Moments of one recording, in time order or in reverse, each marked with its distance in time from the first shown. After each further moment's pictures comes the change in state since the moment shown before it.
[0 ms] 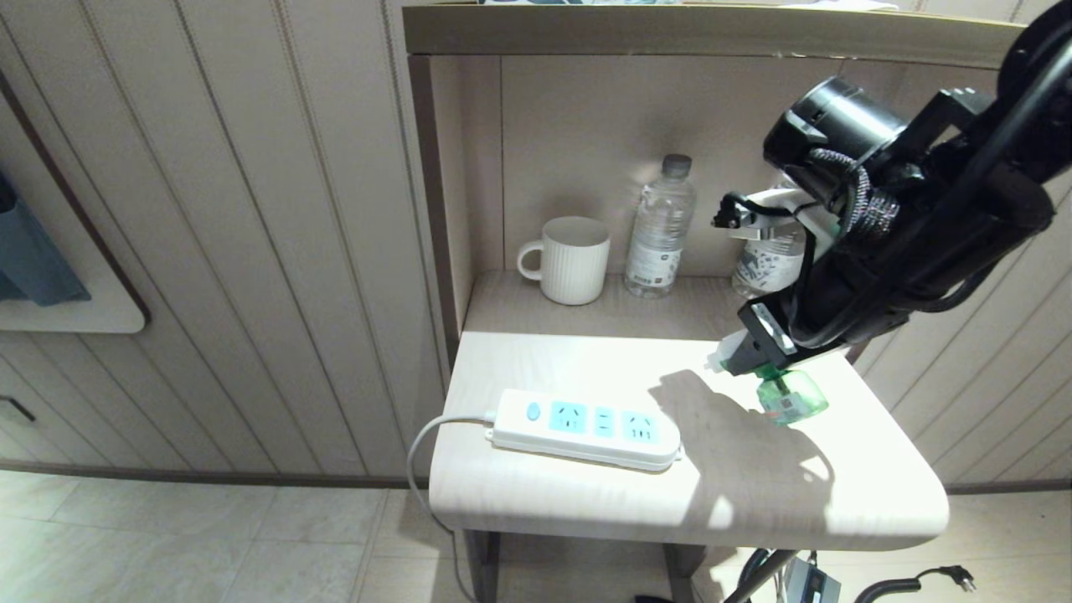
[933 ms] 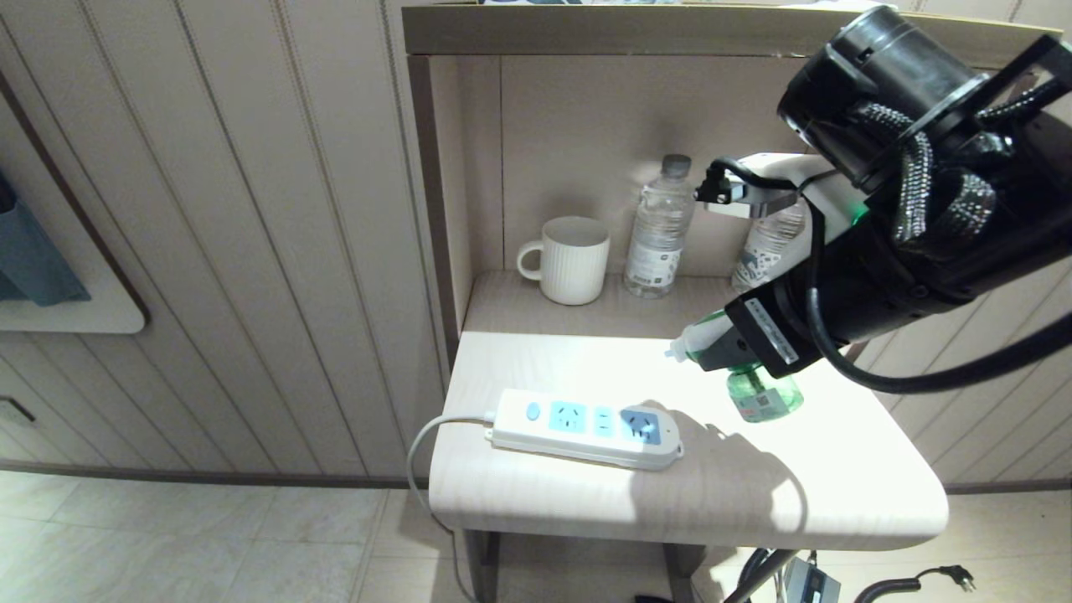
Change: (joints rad) left arm 0.000 0.000 0.000 0.000 0.000 0.000; right arm 0.155 -0.084 0.039 -0.087 -0.001 -0.030
